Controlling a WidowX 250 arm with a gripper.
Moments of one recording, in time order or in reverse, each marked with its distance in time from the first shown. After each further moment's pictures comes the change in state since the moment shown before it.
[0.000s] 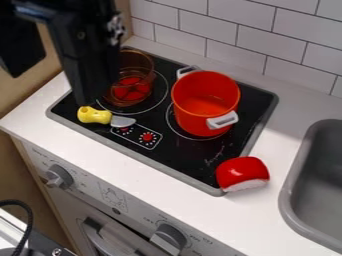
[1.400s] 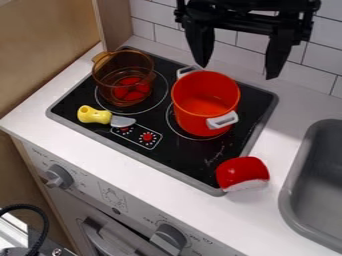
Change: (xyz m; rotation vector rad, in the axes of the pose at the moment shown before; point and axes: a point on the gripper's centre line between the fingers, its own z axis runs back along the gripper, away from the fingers) arm 0.120 -0.062 -0.068 0.006 -0.175 0.129
